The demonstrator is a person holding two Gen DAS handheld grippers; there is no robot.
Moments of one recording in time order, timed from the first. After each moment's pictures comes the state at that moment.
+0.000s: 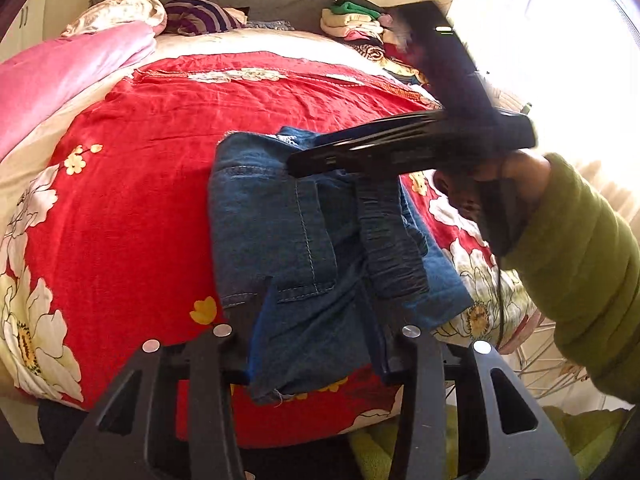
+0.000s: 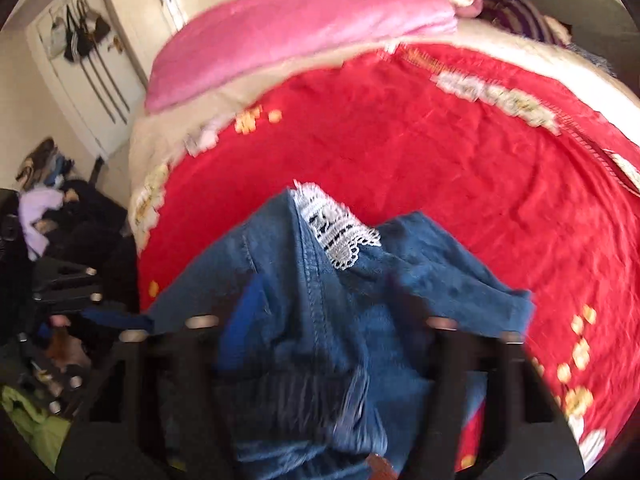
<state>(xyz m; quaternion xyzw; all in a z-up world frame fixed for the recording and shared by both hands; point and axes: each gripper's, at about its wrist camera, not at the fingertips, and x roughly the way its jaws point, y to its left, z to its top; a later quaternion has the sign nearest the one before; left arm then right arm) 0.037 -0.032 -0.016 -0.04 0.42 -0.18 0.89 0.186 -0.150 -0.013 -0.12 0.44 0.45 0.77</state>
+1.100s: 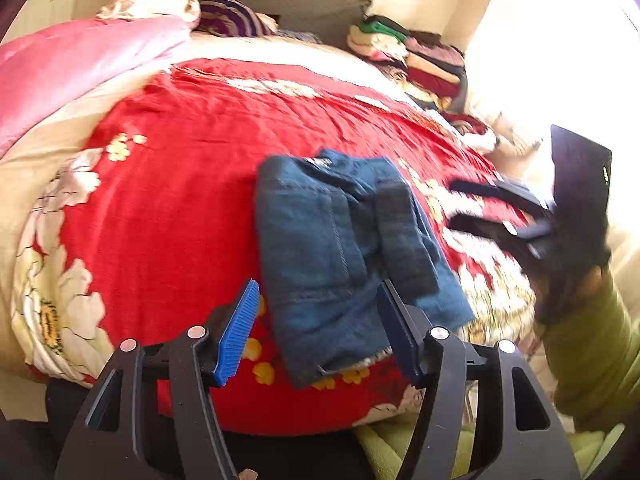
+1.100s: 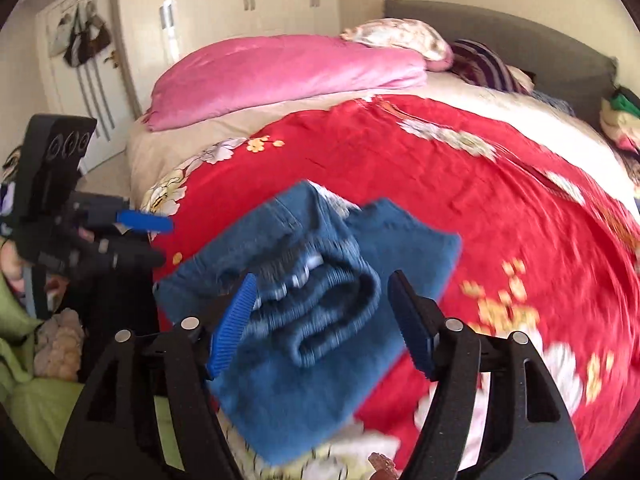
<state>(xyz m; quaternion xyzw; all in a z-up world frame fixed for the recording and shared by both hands) 0.021 0.011 0.003 -0.10 0.40 -0.14 0.90 0.097 -0.231 0.027 -0.11 0.34 0.40 0.85</state>
